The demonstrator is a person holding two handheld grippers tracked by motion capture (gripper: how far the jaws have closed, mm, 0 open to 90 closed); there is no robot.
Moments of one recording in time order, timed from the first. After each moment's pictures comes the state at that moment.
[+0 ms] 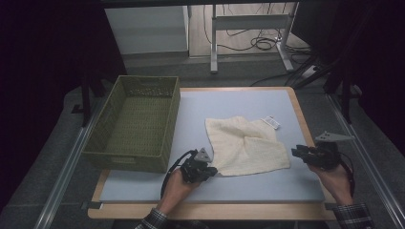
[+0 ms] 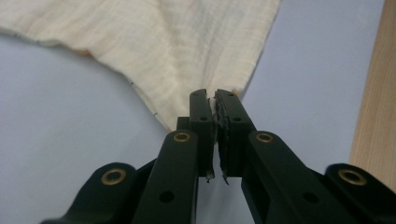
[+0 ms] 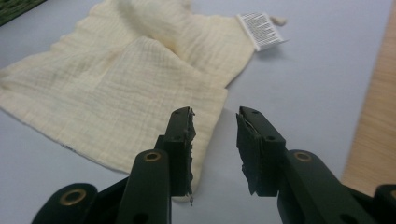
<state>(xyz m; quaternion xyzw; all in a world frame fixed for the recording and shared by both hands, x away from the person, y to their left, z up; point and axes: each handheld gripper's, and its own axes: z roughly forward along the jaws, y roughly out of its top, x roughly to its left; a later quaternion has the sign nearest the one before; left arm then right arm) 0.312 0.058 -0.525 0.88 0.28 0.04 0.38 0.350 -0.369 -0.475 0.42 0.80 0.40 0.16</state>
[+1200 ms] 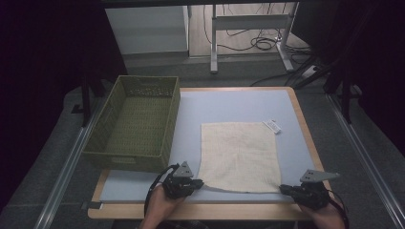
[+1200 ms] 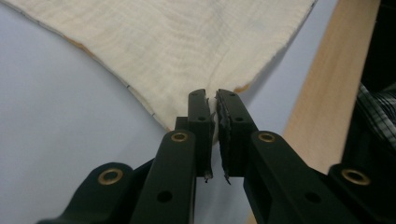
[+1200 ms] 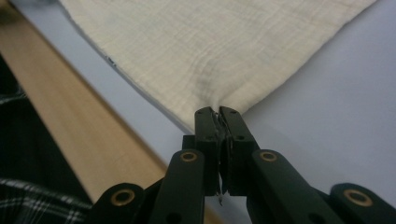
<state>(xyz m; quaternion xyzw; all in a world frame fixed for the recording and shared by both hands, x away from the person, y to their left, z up) 0.258 0.102 -0.532 0.87 0.29 0.04 0.40 0.254 -0.331 -0.515 0.36 0.85 0.38 0.08</state>
